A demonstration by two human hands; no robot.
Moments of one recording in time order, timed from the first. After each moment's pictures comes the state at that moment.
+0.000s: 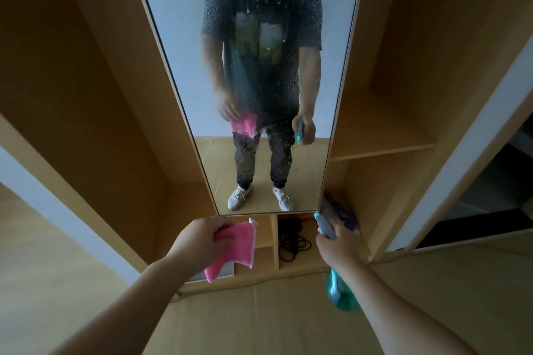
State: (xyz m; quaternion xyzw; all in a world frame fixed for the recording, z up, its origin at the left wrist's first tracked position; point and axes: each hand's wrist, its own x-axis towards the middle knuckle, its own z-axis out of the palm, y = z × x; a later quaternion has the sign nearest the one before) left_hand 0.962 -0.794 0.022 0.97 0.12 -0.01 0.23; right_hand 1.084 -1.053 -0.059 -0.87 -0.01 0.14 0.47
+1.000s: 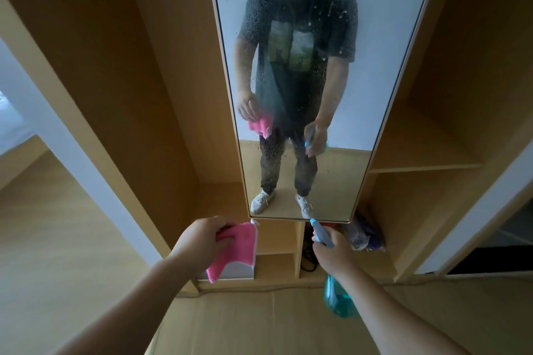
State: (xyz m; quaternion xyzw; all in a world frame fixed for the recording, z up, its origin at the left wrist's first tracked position) left_hand 0.915 -0.740 0.030 0.95 0.18 0.02 0.24; right_hand 1.059 -0.981 -0.058 -0.87 -0.11 0.15 0.45
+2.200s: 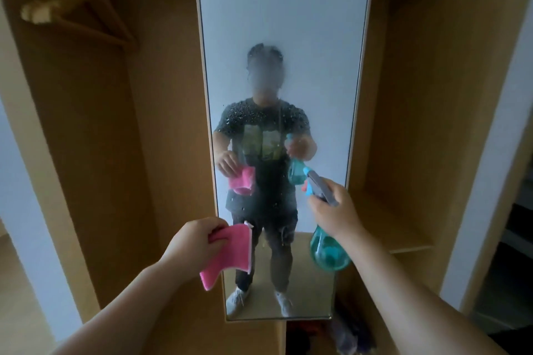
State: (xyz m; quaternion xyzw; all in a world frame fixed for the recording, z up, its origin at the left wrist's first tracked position) left_hand 0.972 -0.734 0.184 0.96 0.10 0.20 0.20; right_hand 1.102 -0.976 0.215 -0.76 -0.26 -0.08 0.58
